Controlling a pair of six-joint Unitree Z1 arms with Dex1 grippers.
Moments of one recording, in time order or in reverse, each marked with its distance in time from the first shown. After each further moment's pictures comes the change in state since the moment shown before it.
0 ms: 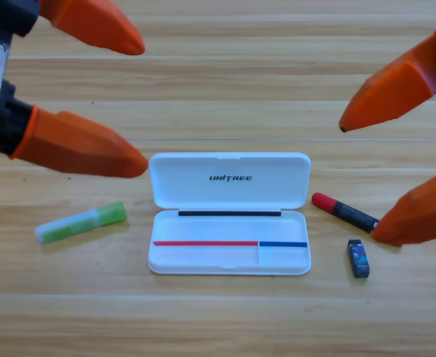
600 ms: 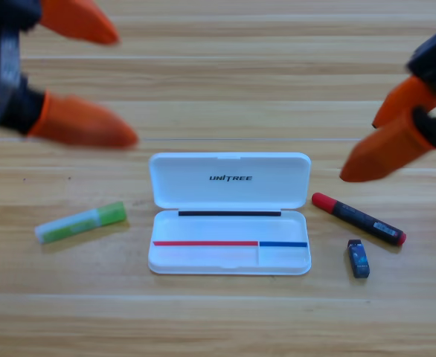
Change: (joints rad) arm 0 -0.002 -0.006 0.023 -0.010 0.178 -0.081; arm 1 -0.113 0.119 0.029 0.000 -0.254 0.310
